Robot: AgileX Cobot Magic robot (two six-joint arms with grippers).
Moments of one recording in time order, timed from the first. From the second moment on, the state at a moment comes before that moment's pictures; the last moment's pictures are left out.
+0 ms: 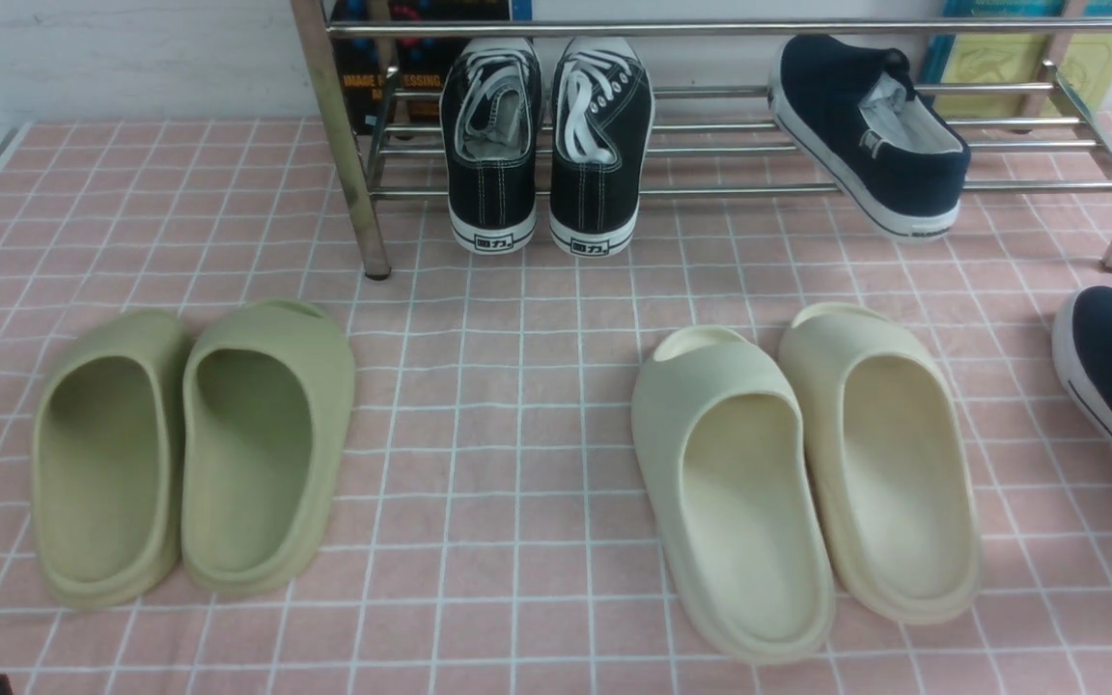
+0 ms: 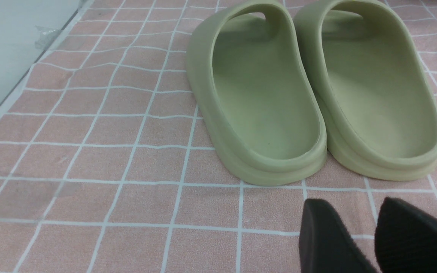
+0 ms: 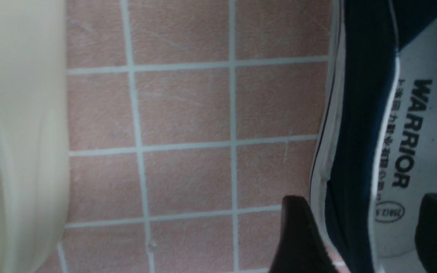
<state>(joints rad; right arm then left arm) -0.11 1.67 -1.12 -0.03 0.94 0.01 0.01 -0.01 0.02 0.14 0.37 -0.09</state>
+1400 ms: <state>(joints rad) -0.02 2.03 -1.89 0.01 1.08 -0.10 0.01 -0.01 0.02 0.15 0.37 -0.09</state>
